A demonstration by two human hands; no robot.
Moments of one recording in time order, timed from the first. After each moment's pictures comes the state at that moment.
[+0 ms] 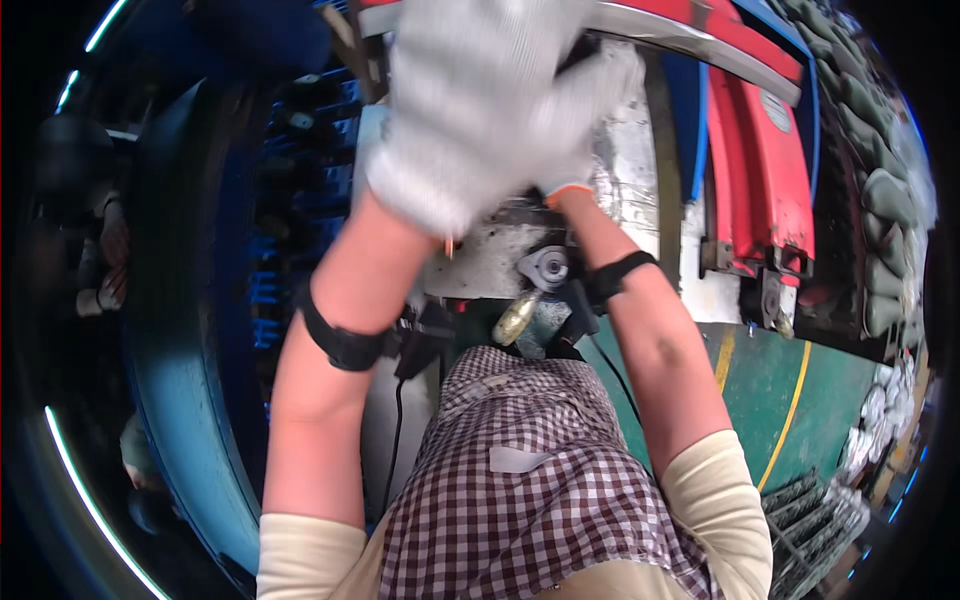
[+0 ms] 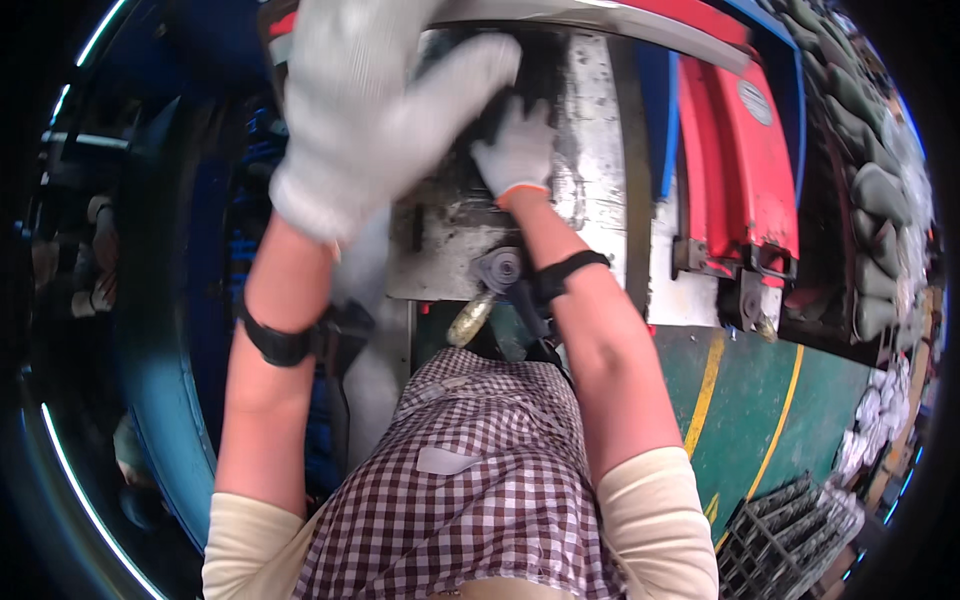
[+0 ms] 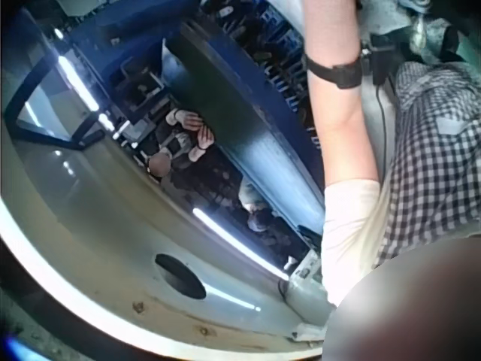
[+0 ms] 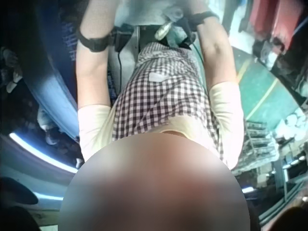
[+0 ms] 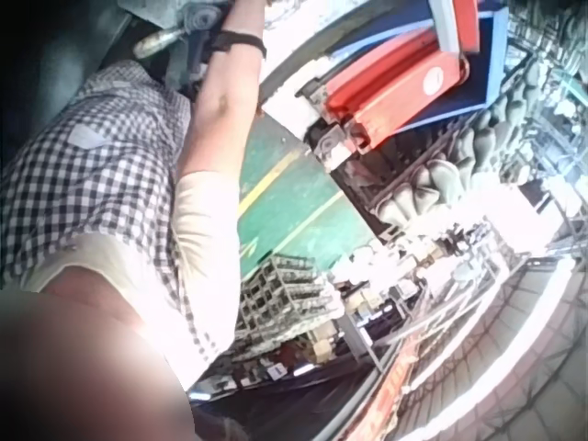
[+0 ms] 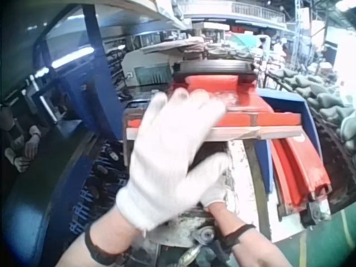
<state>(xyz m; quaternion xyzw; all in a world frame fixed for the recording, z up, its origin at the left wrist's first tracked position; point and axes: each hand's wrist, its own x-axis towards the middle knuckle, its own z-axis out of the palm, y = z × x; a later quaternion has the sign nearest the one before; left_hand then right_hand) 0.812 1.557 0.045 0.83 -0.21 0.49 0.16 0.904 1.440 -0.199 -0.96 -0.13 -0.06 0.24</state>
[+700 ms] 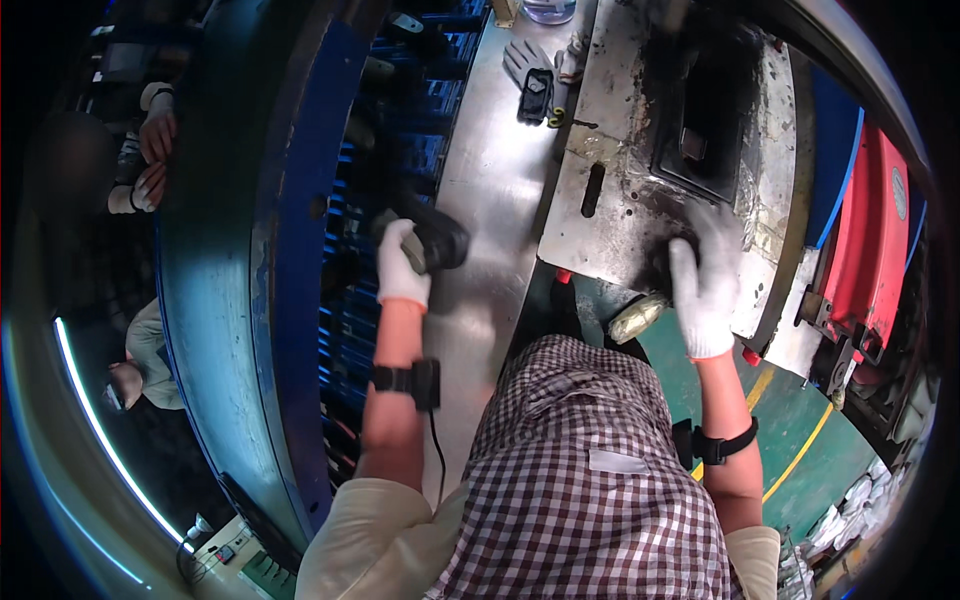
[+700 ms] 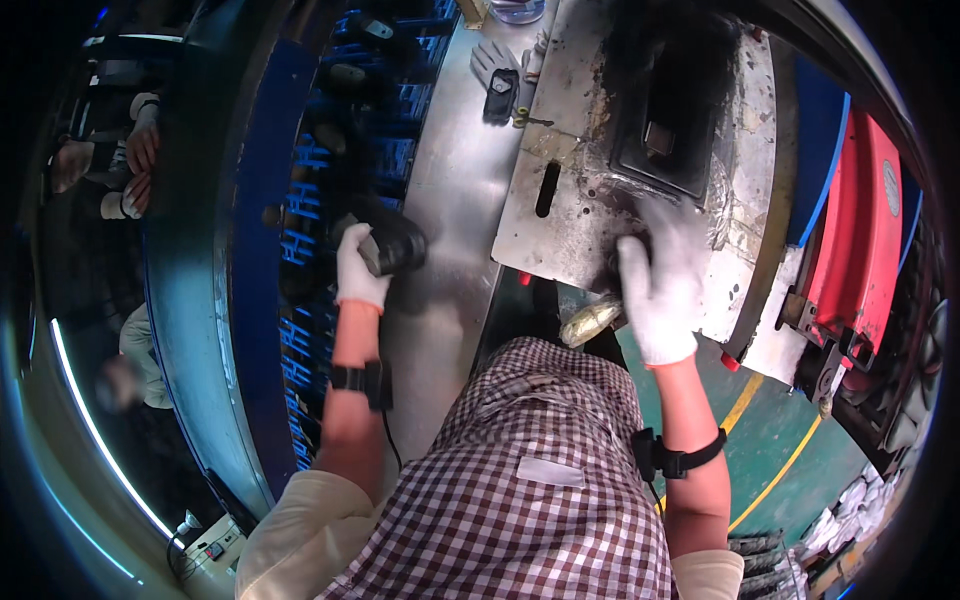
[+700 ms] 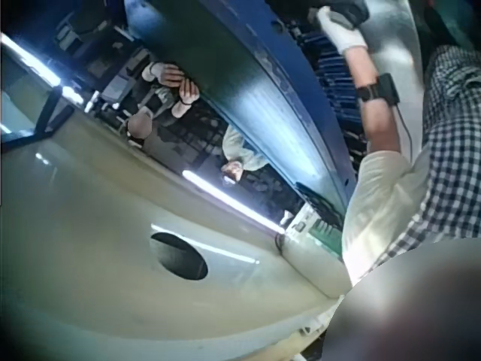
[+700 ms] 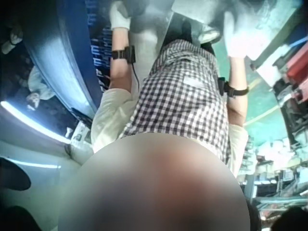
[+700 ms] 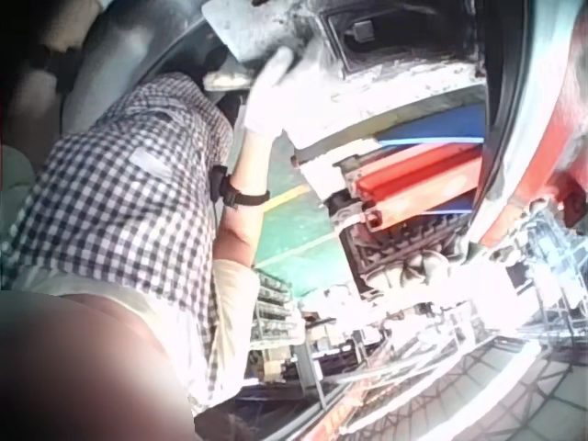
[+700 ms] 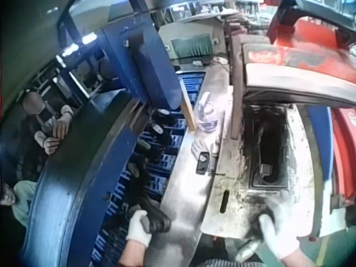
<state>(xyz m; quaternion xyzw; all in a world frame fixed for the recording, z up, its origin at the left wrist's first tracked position) 0.532 1.725 -0.233 0.28 0.59 0.25 0.71 0.755 1.381 -0.145 -0.88 -0.33 -0.06 0.32</state>
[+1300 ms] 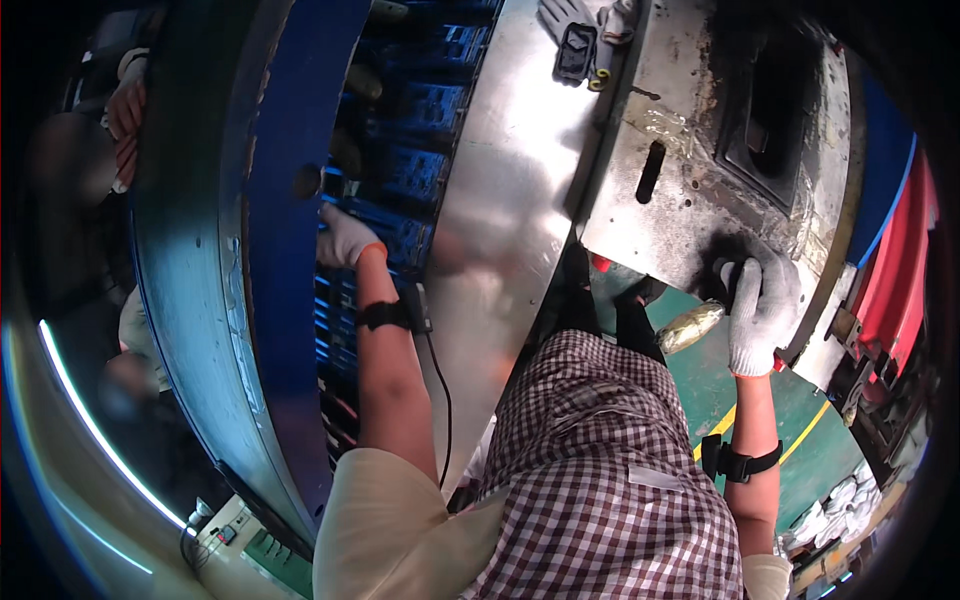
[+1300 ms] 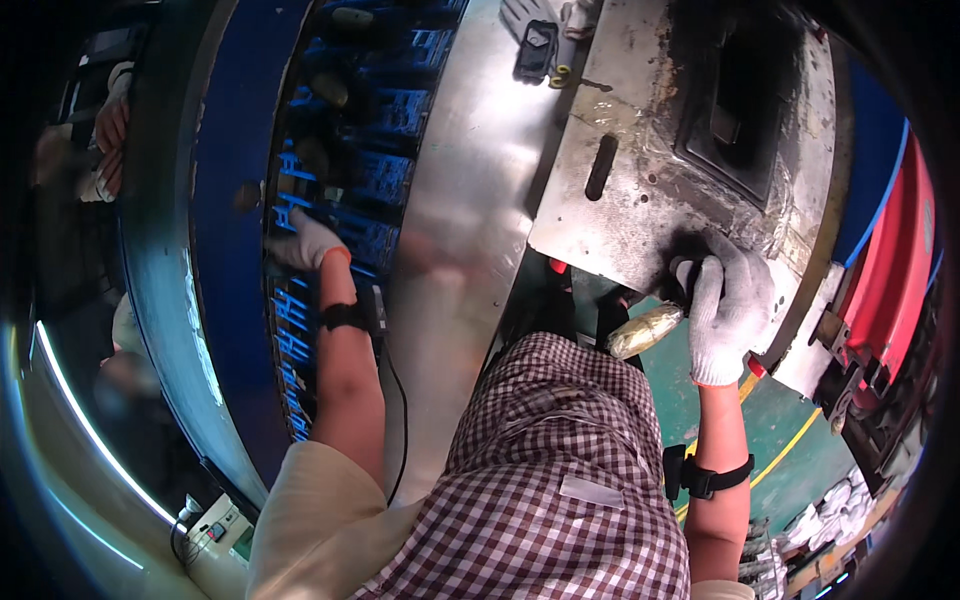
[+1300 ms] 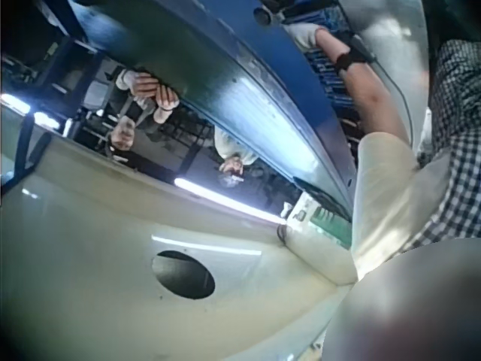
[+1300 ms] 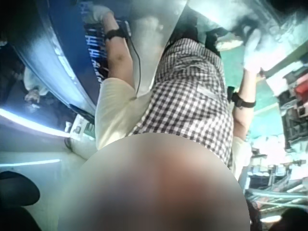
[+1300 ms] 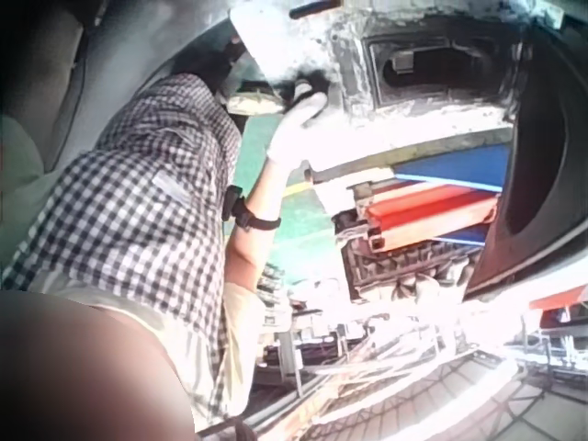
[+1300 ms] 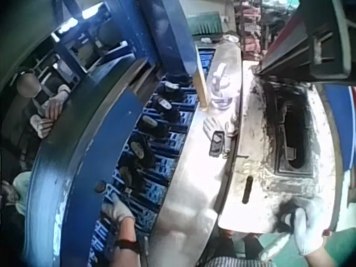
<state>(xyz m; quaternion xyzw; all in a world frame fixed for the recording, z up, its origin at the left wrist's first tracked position) 0.440 1.868 -0.345 0.64 0.69 0.33 -0.04 0.749 1.364 -0.176 -0.92 -0.28 -0.03 0.27</state>
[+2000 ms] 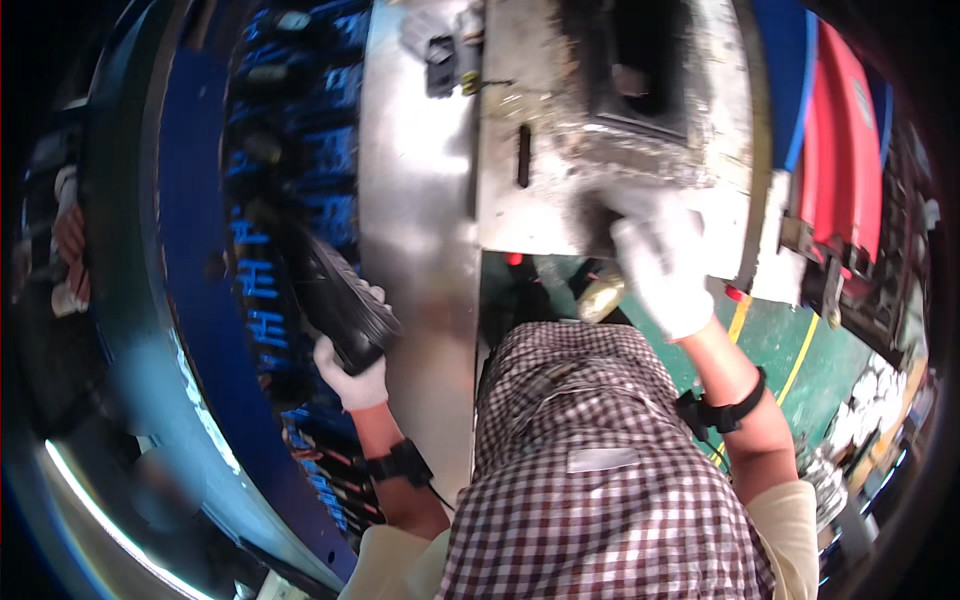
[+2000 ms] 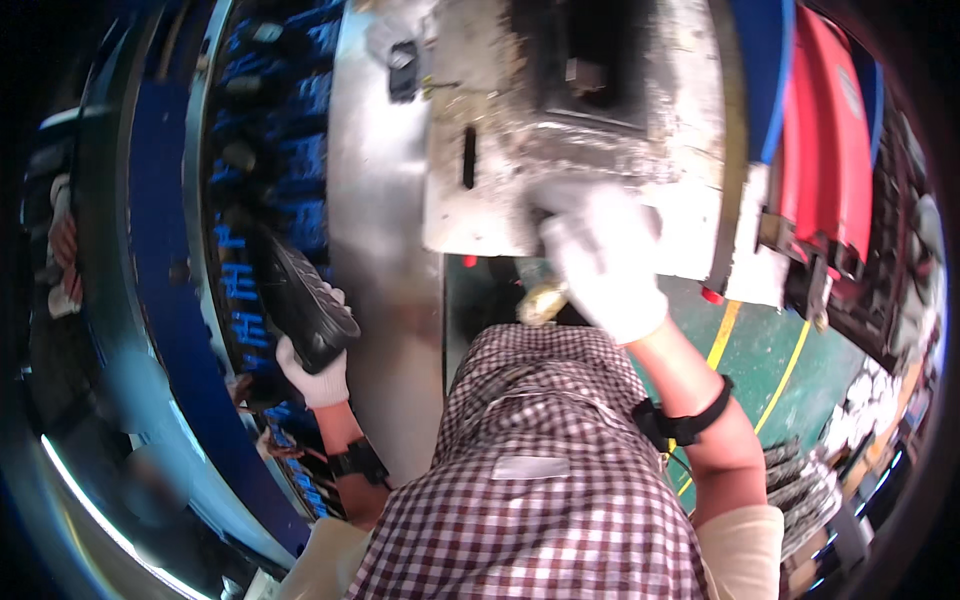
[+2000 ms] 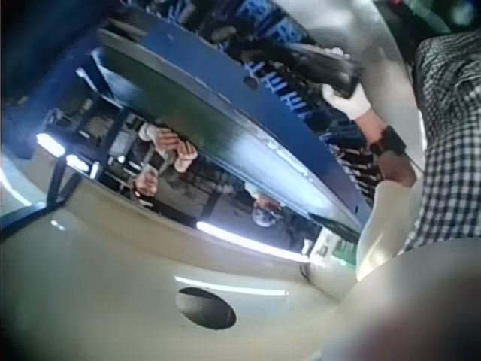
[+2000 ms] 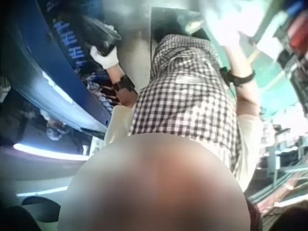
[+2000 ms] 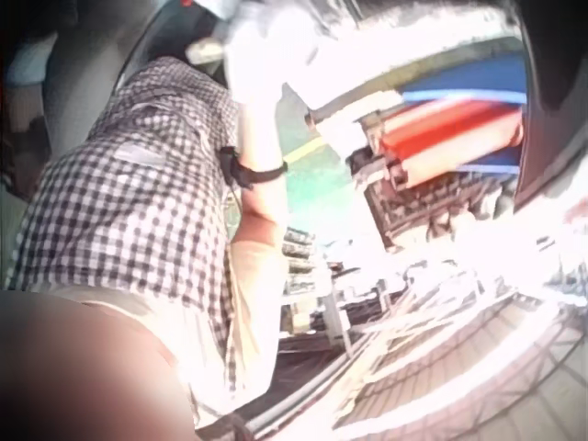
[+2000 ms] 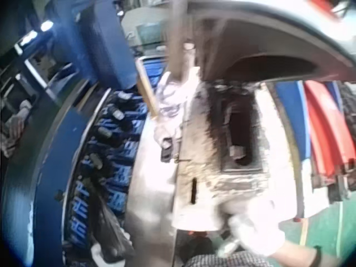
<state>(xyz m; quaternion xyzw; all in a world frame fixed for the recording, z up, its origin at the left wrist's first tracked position) 0.438 1.672 -0.229 0.19 0.29 0.25 0.91 0.745 1.384 -0.145 -0.83 -0.38 0.04 0.41</state>
